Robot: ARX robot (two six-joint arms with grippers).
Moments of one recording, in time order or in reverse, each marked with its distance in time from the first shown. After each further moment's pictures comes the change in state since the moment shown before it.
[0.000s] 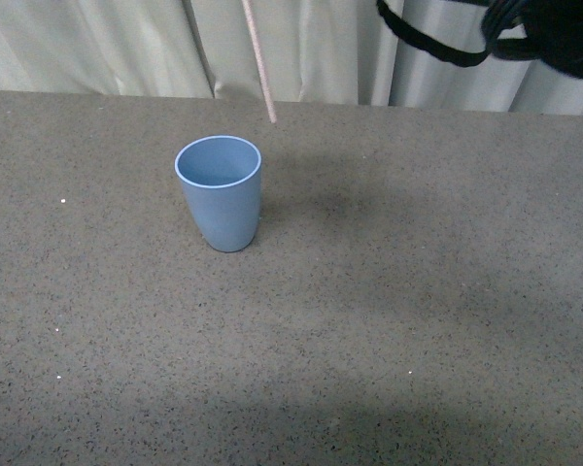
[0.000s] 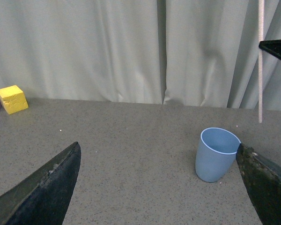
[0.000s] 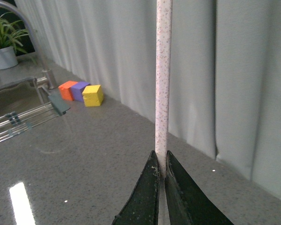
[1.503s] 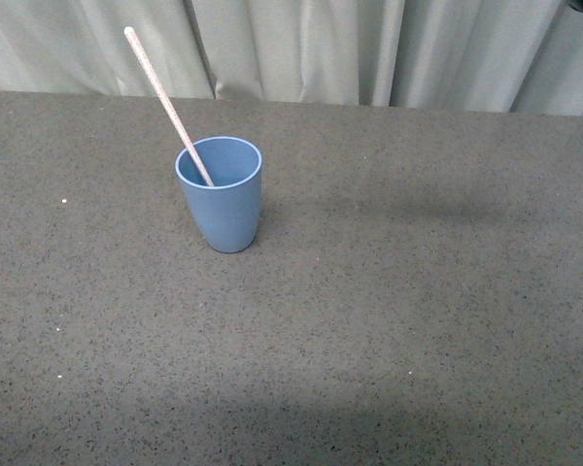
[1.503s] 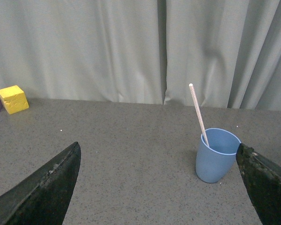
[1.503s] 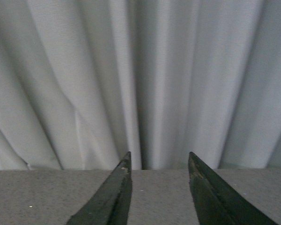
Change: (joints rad) left arm 0.000 0.000 0.000 0.000 0.000 0.000; right arm -0.080 -0.248 -0.449 0.259 0.816 -0.064
